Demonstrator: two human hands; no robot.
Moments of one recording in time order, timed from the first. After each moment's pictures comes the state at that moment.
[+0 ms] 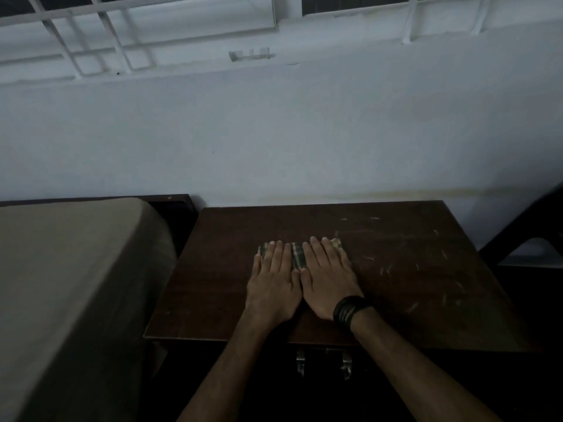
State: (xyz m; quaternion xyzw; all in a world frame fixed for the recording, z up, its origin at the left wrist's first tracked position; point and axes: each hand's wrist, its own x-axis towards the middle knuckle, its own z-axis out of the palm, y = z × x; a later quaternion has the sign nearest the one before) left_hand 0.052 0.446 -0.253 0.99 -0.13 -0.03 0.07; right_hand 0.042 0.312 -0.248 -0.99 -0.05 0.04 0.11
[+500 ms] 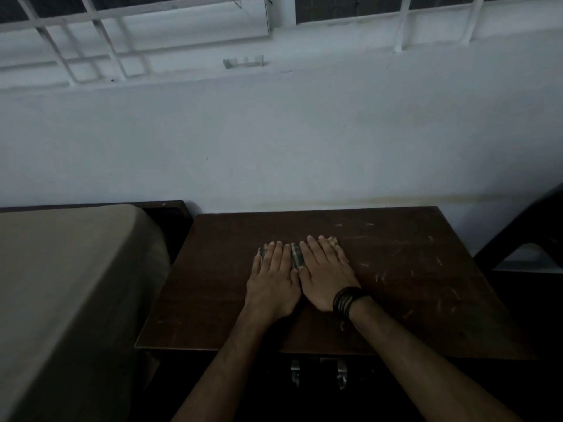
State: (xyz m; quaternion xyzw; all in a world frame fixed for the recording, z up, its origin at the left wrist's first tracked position) left_hand 0.071 0.436 -0.251 0.99 -0.14 -0.06 0.07; right_hand 0.067 0.298 -0.247 -0.99 -0.06 0.06 0.12
